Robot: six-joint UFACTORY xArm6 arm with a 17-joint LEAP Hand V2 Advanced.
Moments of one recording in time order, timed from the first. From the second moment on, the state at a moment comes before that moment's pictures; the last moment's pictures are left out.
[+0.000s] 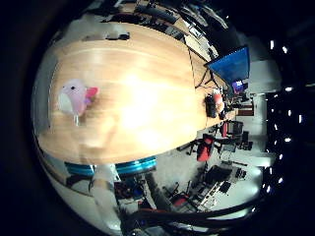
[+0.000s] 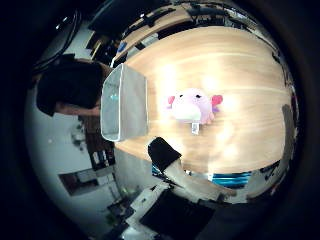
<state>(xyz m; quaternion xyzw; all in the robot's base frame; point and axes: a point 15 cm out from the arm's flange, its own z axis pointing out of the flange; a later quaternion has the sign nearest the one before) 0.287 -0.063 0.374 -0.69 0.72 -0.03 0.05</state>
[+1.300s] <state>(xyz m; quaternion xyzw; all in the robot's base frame) 0.365 0.018 0.279 -0.75 0.66 -0.02 0.06</state>
